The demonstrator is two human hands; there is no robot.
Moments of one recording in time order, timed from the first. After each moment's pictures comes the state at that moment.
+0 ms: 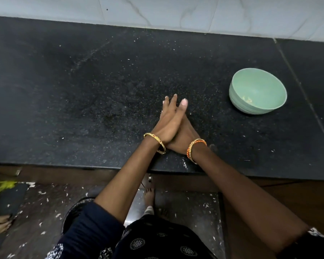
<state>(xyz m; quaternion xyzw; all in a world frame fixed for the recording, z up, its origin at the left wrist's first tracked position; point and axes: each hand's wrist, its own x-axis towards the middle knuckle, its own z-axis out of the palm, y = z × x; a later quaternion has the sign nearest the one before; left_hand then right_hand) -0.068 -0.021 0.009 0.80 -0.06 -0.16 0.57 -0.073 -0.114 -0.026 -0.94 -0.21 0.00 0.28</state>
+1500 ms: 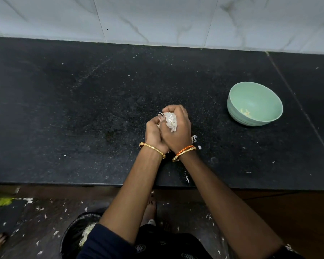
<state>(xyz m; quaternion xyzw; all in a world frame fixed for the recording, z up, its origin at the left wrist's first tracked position) -0.051 -0.010 0.024 0.31 0.24 -0.20 0.90 -0.058 -0.075 0.005 -0.81 -0.05 -0.25 0.52</state>
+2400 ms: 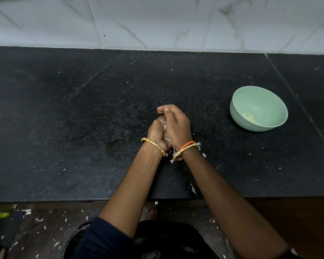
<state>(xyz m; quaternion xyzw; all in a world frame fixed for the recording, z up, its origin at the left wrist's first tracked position) -0.020 -0.005 0.031 0.33 0.23 -0.23 0.89 -0.028 -0.065 0.025 -0.80 0.05 -0.12 0.59</state>
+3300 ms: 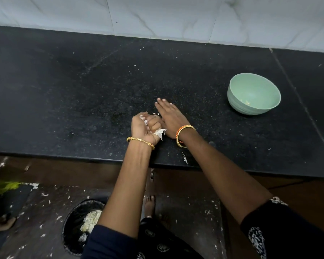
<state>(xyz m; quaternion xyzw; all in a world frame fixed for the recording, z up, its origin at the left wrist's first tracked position) -0.088 0.025 0.029 0.12 0.26 -0.14 0.95 -0.044 -0.088 -0.015 -0.96 -0.23 0.05 0.13</state>
